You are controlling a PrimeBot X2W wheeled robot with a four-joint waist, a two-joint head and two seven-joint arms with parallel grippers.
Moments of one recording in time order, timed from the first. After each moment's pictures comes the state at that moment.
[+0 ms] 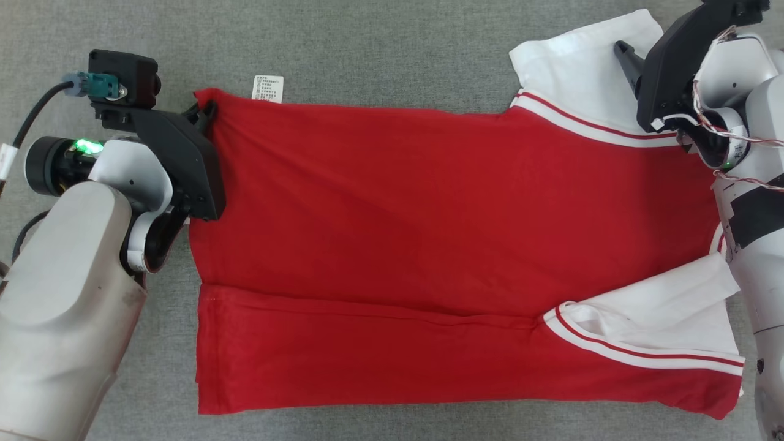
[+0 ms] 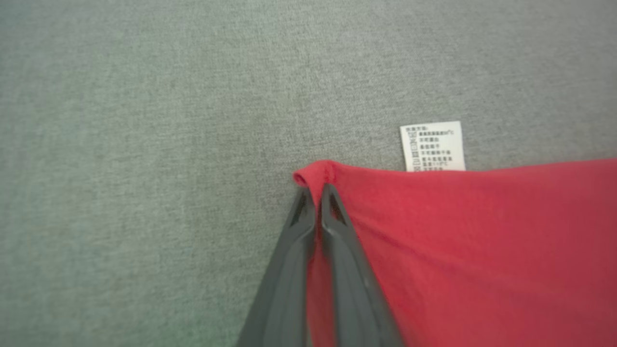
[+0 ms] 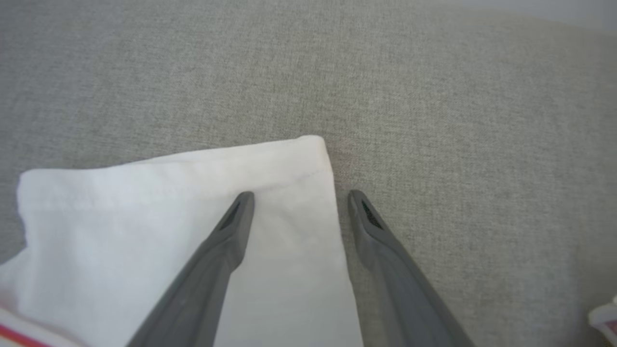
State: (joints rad) left arm -0.94 0.37 -0.52 0.53 -0.63 0.05 0.33; right arm -1.11 -0.28 0.17 0.73 0.25 0.13 0.62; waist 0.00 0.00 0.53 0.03
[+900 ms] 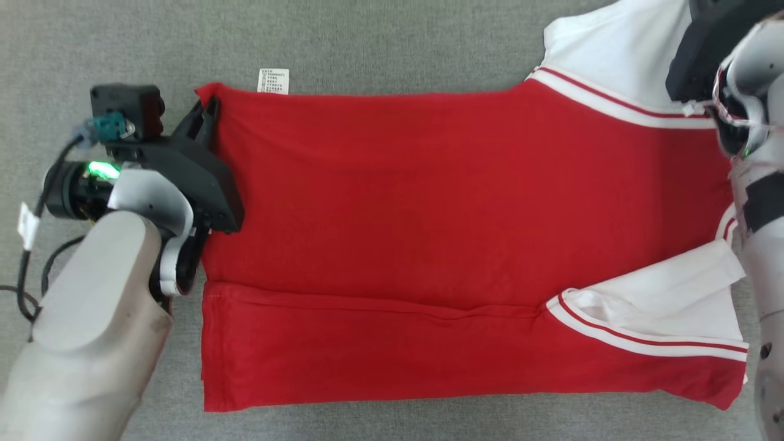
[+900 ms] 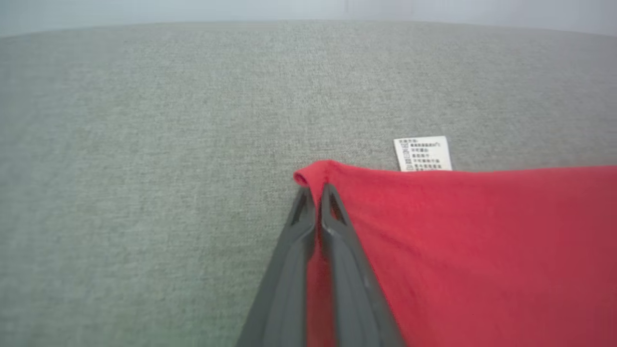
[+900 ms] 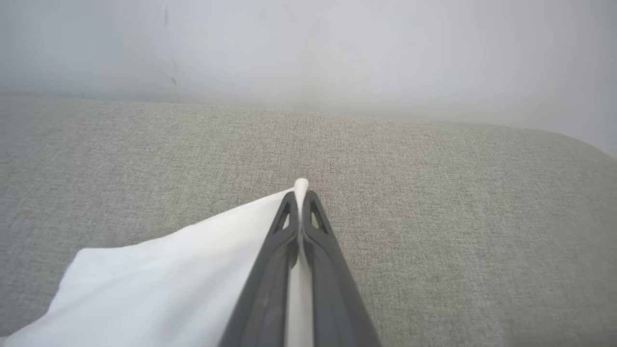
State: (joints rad) left arm -0.87 0.33 -0.50 0.48 -0.61 0.16 0.11; right arm -1.15 -0.26 0.04 0.84 0.13 0.13 0.25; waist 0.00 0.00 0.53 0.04
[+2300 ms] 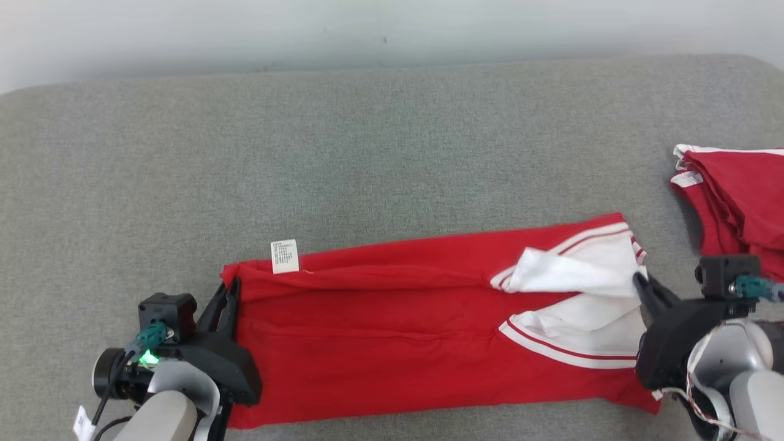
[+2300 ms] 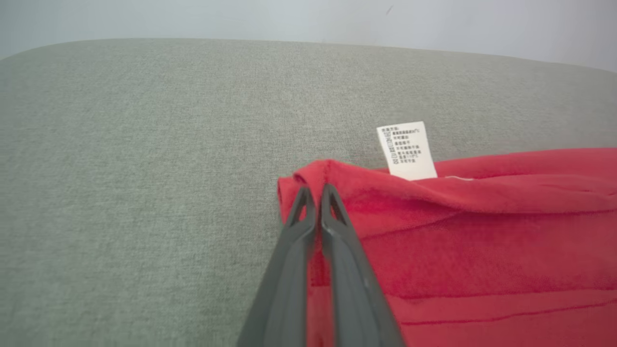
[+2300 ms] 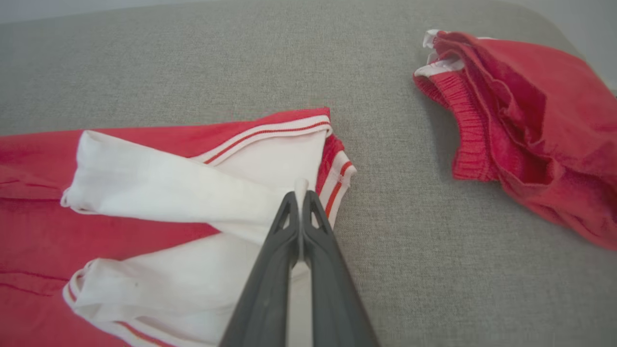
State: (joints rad) left arm -0.45 0.33 -0.54 0.48 -0.63 0.17 -0.17; right arm -0.26 -0.24 -0.01 0.18 0.26 0.13 0.42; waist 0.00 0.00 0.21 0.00
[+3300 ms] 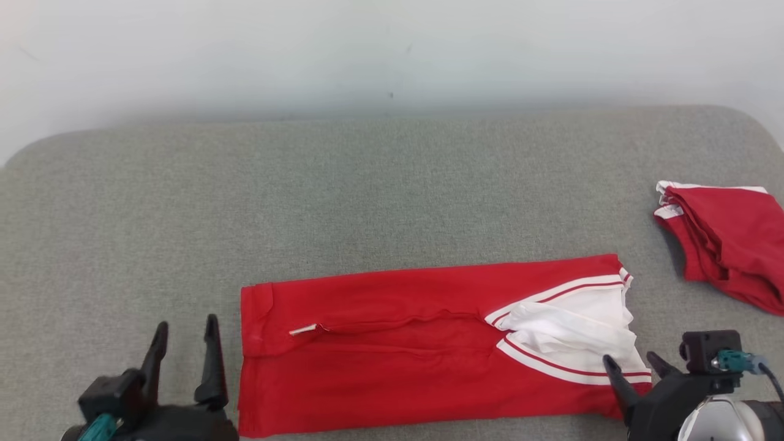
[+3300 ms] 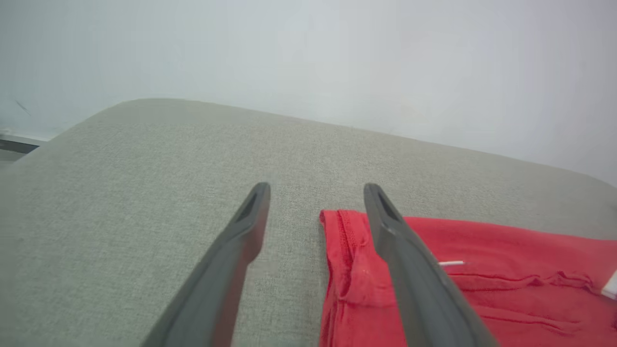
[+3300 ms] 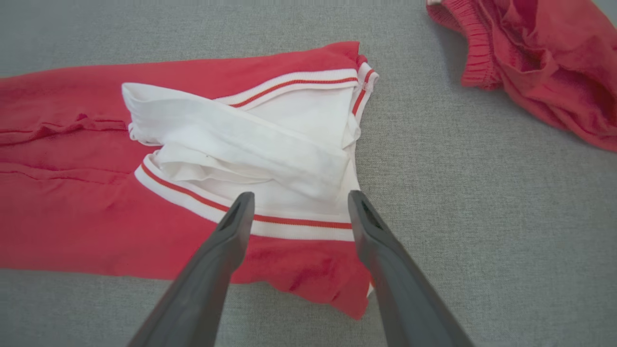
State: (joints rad) left arm -0.12 0.25 -0.24 0.20 -0.49 0.17 -0.26; right arm 0.00 -0.15 -0.05 0.01 0.22 0.13 0.52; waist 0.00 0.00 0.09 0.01
